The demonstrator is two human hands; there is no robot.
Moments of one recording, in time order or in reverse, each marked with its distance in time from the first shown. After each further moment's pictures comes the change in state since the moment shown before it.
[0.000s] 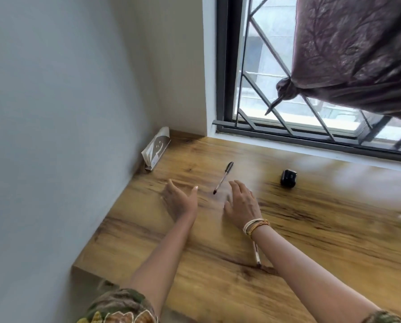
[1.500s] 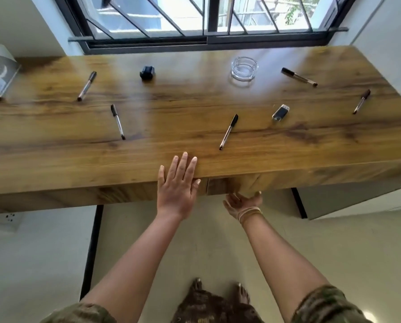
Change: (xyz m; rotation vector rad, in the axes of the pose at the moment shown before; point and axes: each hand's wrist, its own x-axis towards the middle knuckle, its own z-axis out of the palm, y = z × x) left_hand -0.419 -0.070 0.034 0.548 -0.437 1.061; right_hand -0.425 0.240 0.016 2.208 0.539 1.409
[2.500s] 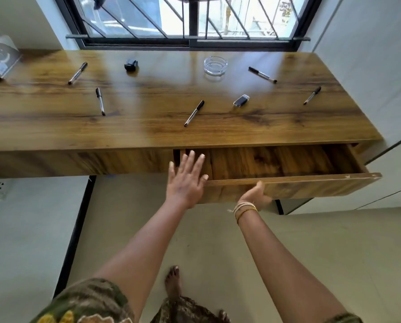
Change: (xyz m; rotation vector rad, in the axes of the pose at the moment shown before) left_hand -0.070 0.136 -0.003 -0.150 -0.196 -0.007; right_hand -0.112 -0.050 -0.096 -0.139 0.401 -0.741
